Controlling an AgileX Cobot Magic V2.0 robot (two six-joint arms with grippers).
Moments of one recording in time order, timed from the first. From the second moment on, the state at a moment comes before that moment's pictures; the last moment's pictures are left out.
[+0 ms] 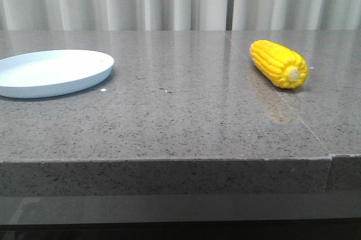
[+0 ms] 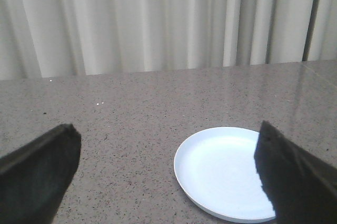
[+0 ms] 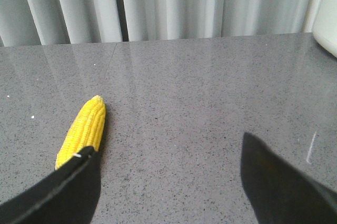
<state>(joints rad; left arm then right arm) -0.06 0.39 -0.55 0.00 0.33 0.02 -0.03 0.37 -0.60 0.02 0.48 0.08</state>
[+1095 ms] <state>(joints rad) -0.08 1.58 -1.20 -0.05 0.79 0.02 -0.03 0.37 -0.60 0.02 0.48 0.08</state>
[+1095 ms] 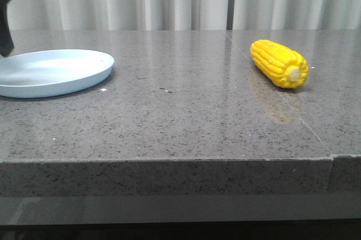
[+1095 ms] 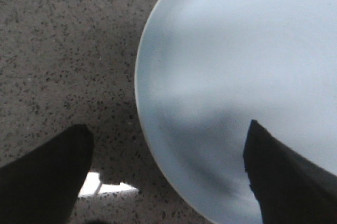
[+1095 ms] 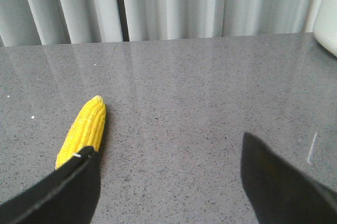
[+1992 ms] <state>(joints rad) -0.08 1.70 -1.23 -0.07 0.73 0.02 -0.03 0.37 -0.60 0.02 0.48 0.08</state>
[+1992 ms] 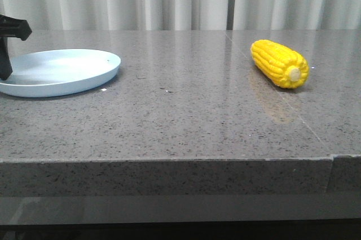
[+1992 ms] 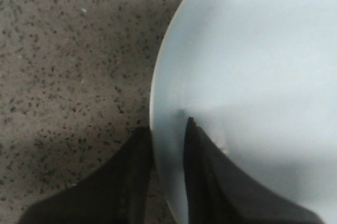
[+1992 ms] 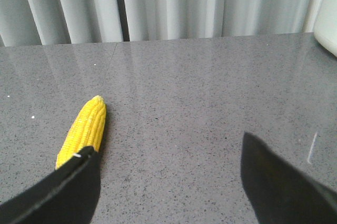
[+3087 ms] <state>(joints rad) -0.29 1.74 -1.44 -0.31 0.74 0.02 -0.03 0.37 -0.60 0.02 0.48 0.08</state>
